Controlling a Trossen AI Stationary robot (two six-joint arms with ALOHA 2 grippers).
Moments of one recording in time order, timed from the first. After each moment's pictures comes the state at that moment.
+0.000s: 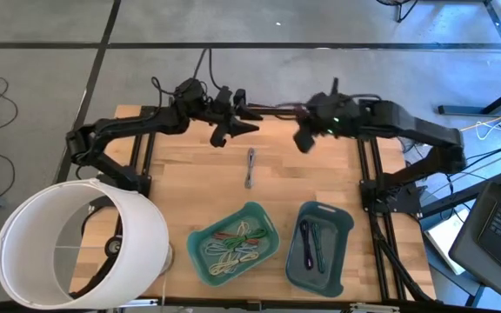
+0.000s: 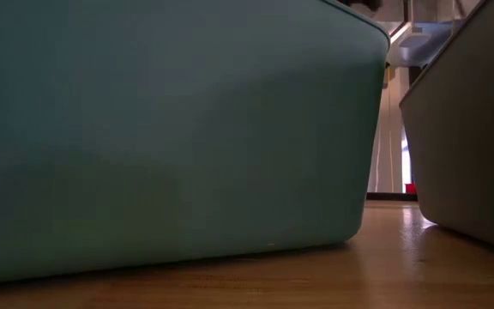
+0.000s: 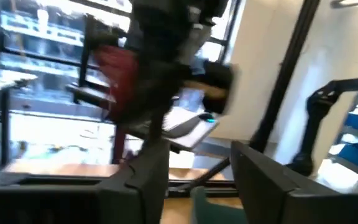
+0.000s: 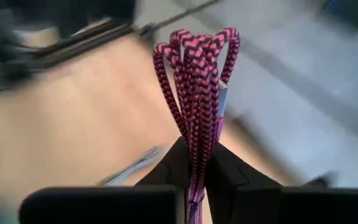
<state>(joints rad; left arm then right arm) 0.47 1.47 1.12 0.54 0.73 -0.33 -0.12 1.39 1.66 -1.00 0.44 0.34</state>
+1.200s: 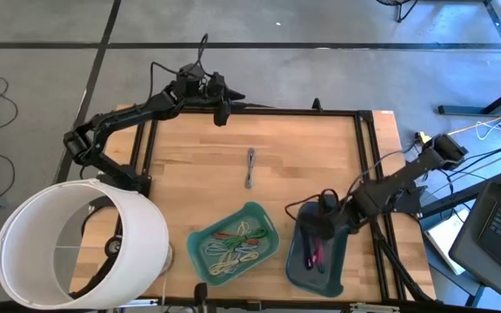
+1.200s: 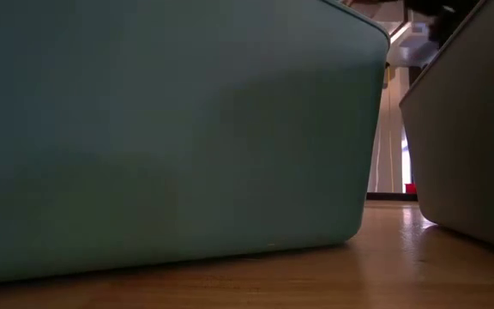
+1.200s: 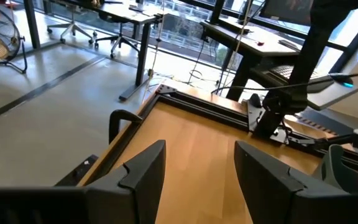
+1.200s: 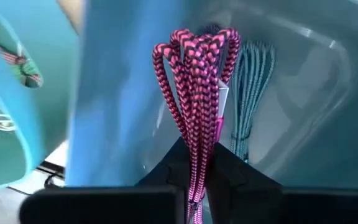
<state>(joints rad) 0.71 1.47 1.12 0.10 0.50 -0.12 0.58 1.38 1.00 -0.85 0.04 2.04</state>
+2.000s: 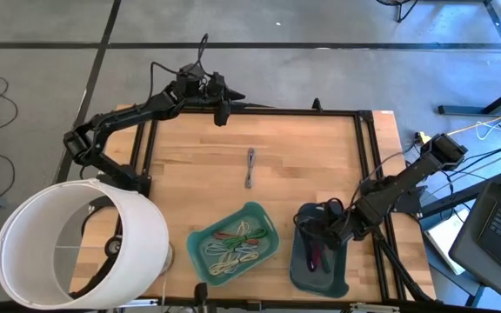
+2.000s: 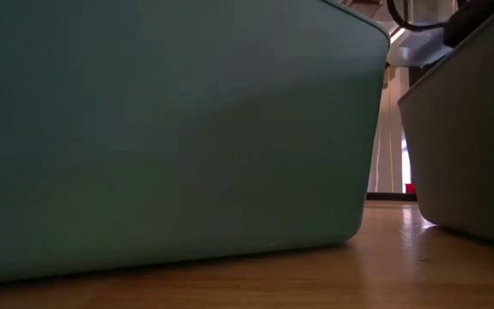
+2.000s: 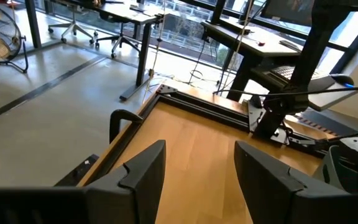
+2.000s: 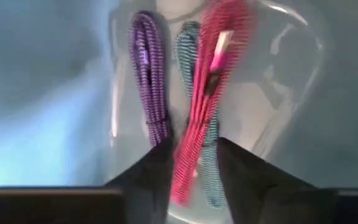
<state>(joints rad) 0.71 1.47 1.12 0.10 0.50 -0.12 0.67 1.38 0.84 -0.74 0.04 2.16</state>
